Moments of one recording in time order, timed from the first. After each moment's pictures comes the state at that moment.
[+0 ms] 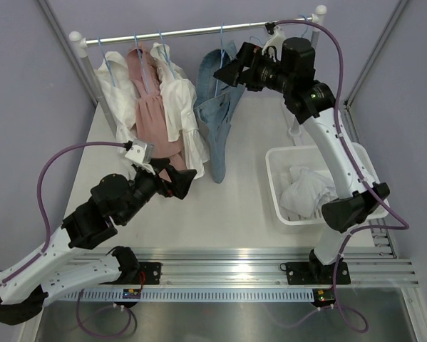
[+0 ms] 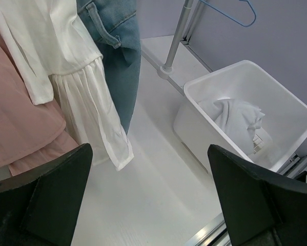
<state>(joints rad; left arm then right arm) -0.97 0.69 0.97 -0.34 -0.36 -0.31 0.43 1.73 2.12 -0.53 -0.42 0.54</state>
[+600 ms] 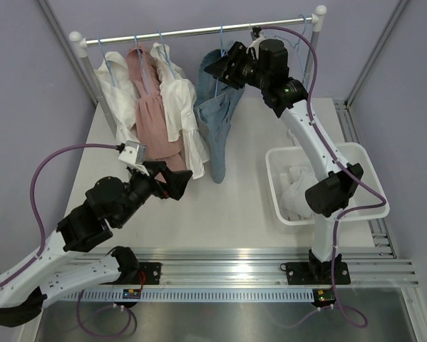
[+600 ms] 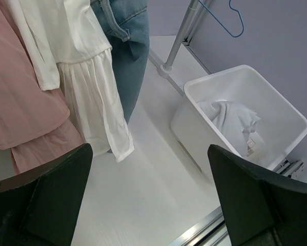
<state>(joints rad) -0.97 0.65 0.97 -0.39 -0.38 -0.38 0.47 1.98 2.26 -0.39 -0.34 0.84</state>
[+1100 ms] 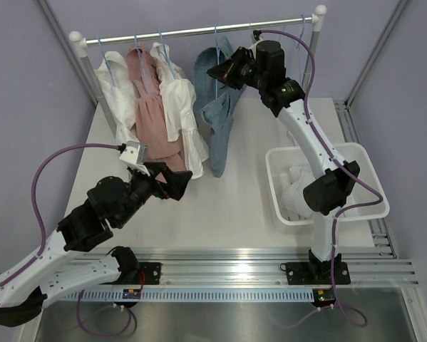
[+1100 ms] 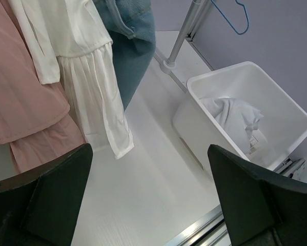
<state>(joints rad) -0.97 0.66 0.97 -0.41 -0.39 -0.39 0.47 2.02 2.27 -0.38 -0.31 0.93</state>
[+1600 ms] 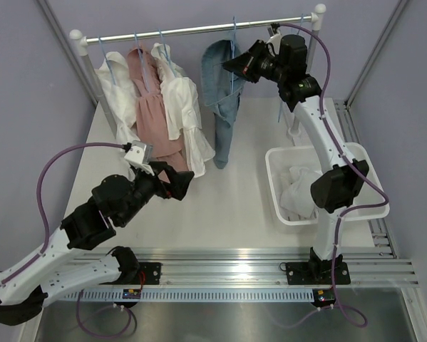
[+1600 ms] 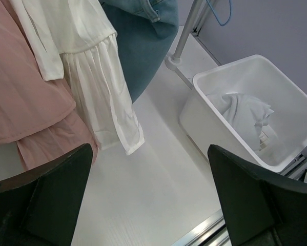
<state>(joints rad) -0.97 0.68 0.97 -0.41 -0.39 -0.36 0.34 2.01 2.24 -0.30 -0.52 0.95</state>
